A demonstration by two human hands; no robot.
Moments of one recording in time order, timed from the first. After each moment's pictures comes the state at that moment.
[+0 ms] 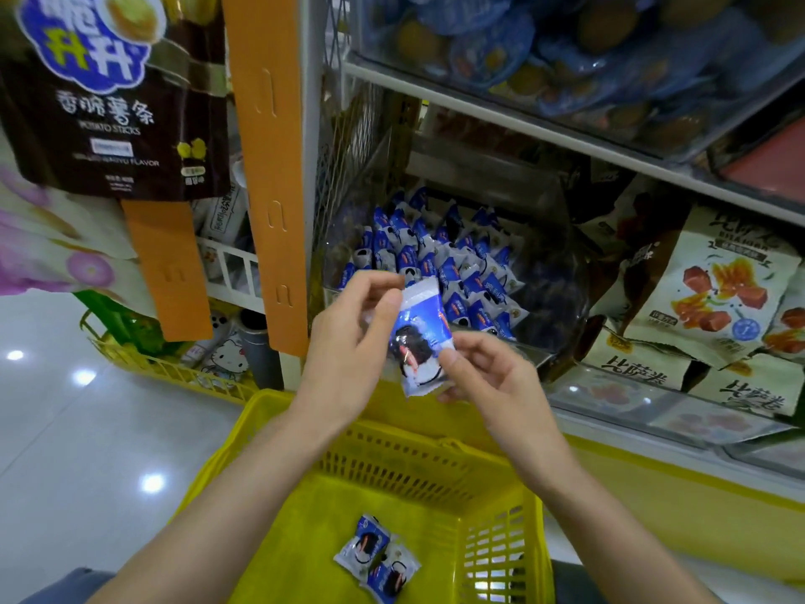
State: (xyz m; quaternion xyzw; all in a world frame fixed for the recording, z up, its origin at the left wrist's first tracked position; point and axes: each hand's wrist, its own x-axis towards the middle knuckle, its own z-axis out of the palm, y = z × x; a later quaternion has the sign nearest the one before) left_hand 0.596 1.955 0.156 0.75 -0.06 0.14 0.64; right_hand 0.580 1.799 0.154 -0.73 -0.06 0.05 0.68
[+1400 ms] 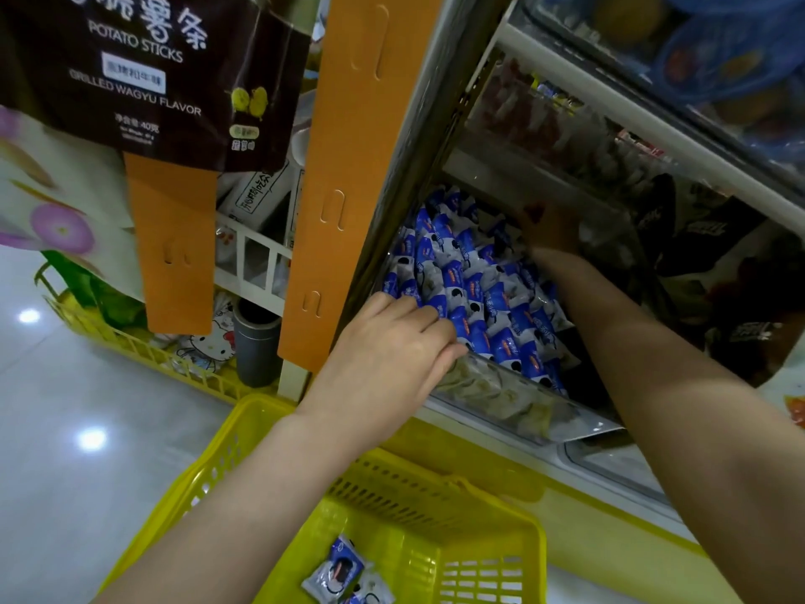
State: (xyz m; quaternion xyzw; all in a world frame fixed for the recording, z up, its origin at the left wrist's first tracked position) left_hand 0.639 1.981 0.132 0.93 -0.21 0.21 0.21; right_hand 0.846 1.791 0.156 -0.96 0.04 -0.12 0.26
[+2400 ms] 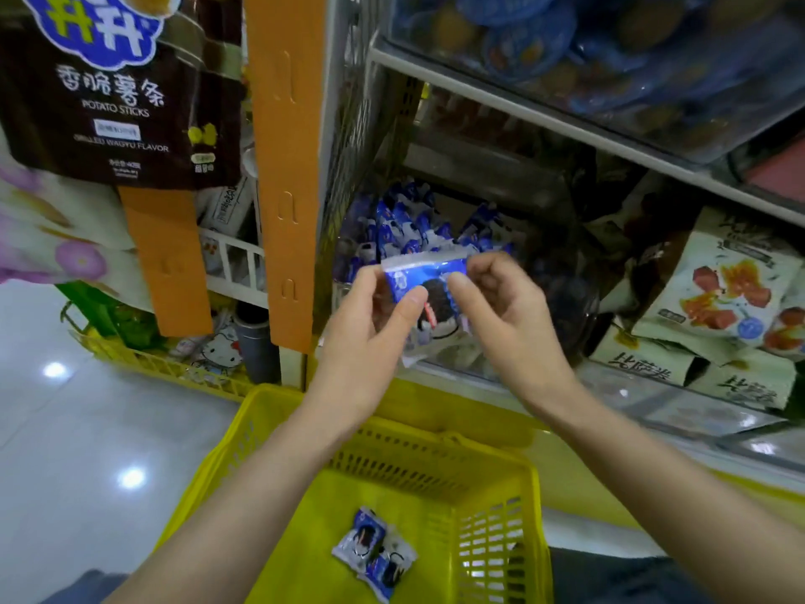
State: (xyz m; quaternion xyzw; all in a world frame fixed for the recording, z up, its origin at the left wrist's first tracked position) left_hand 0.595 1.959 0.157 0.71 -0.05 0.08 0.70; right_hand 0.618 1.821 0.183 -0.81 -0.15 -0.10 0.56
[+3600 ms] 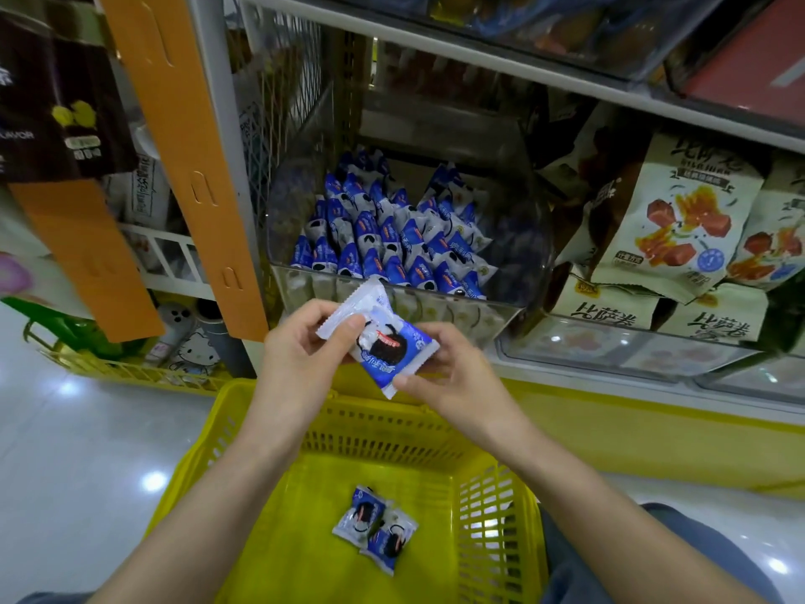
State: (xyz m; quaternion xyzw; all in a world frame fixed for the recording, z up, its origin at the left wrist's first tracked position) left_hand 0.584 1.954 0.122 0.71 0.01 0.03 0.70; right_hand 0.576 1.792 0.123 -0.82 -0.02 0.12 0.56
